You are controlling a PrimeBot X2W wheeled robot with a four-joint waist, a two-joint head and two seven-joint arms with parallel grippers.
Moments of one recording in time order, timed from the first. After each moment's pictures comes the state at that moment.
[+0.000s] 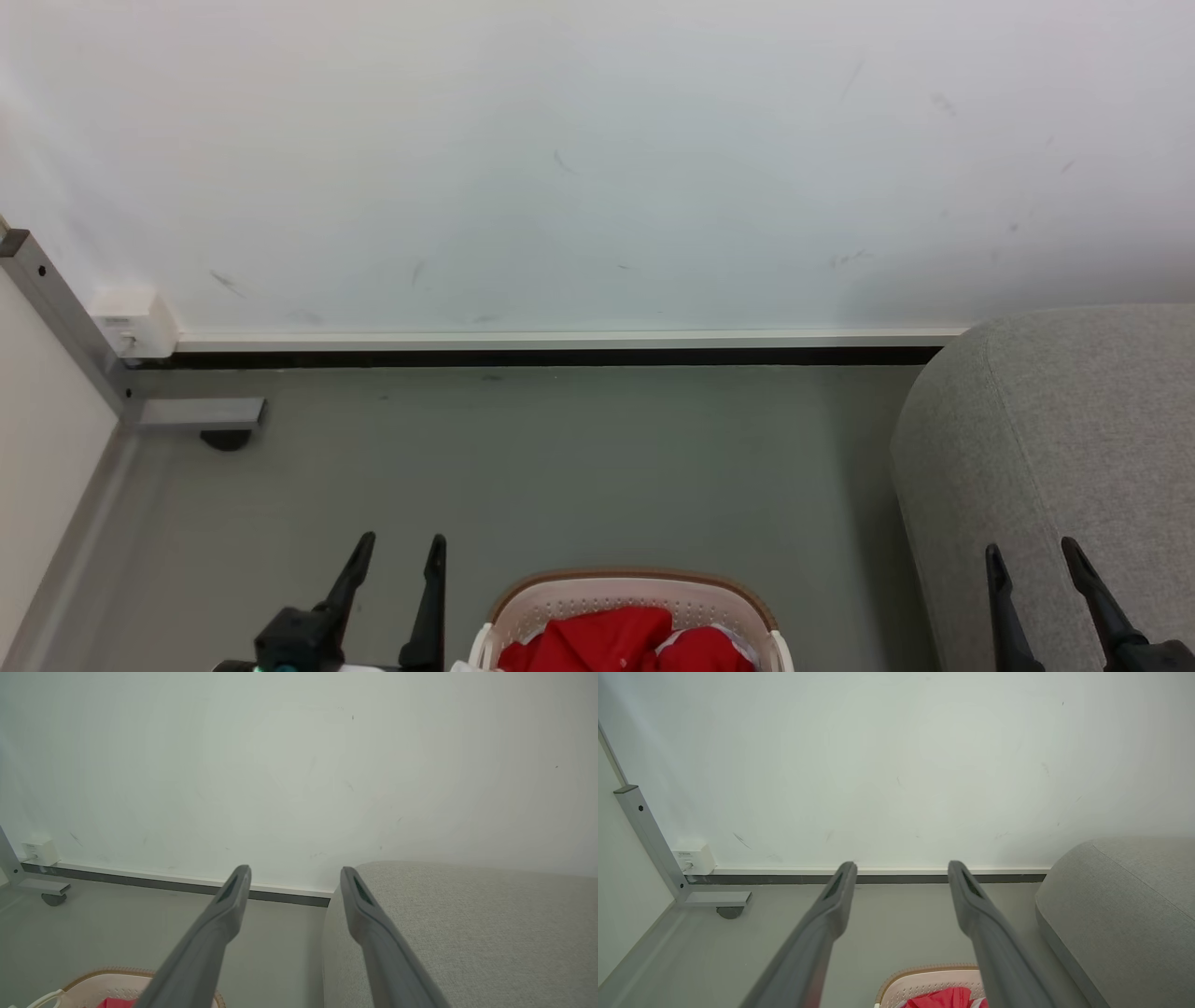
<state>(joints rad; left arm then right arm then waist) -0.05 0.05 -0.11 0.27 -0.11 -0.02 -0.26 0.03 -0.05 -0.06 0.21 0.06 0.13 -0.26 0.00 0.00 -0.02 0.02</state>
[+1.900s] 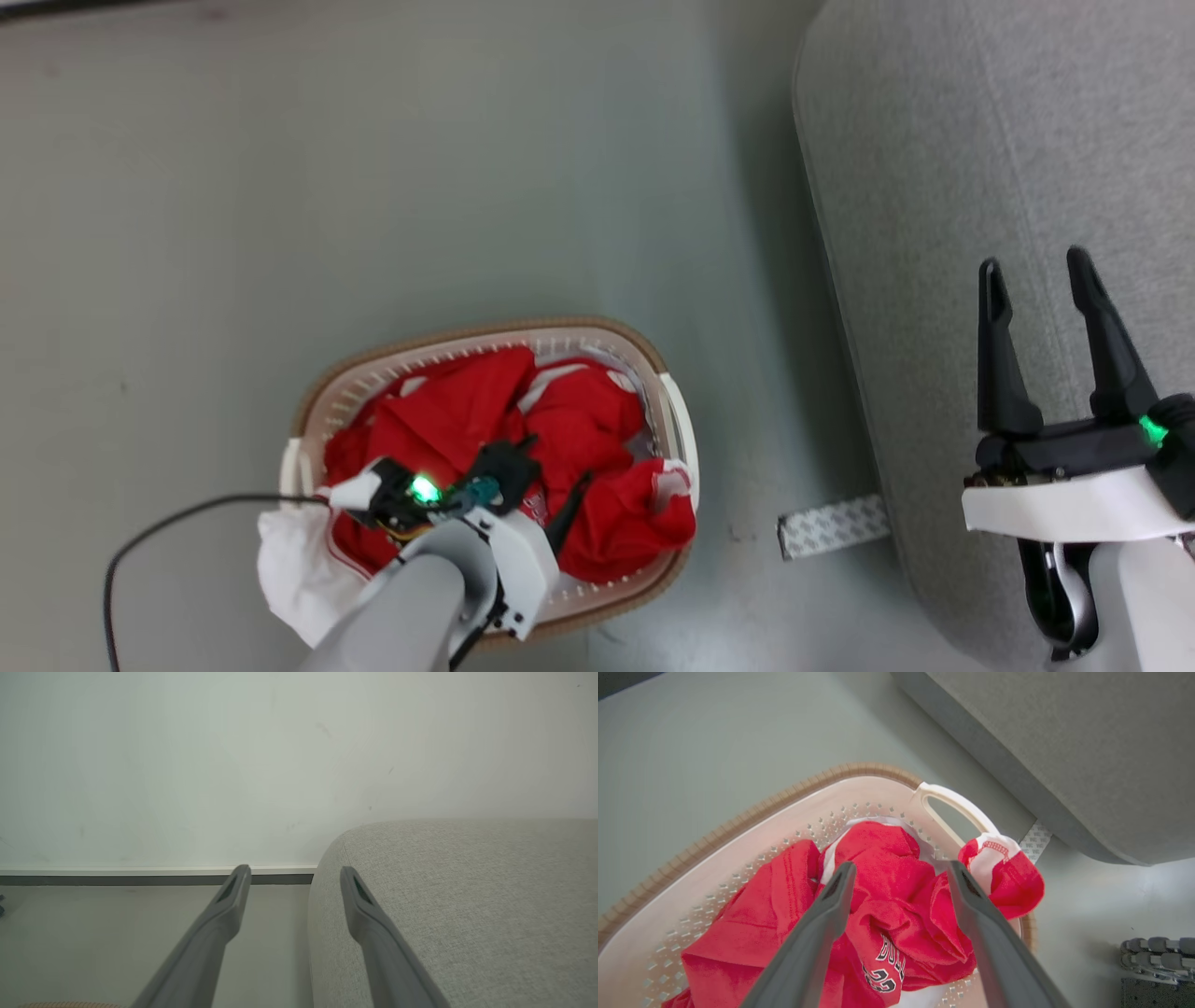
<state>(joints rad) -0.63 0.05 -0.56 0.93 -0.05 -0.13 -0.25 -0.34 -0.05 0.03 0.08 0.20 0.13 -0.26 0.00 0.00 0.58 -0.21</state>
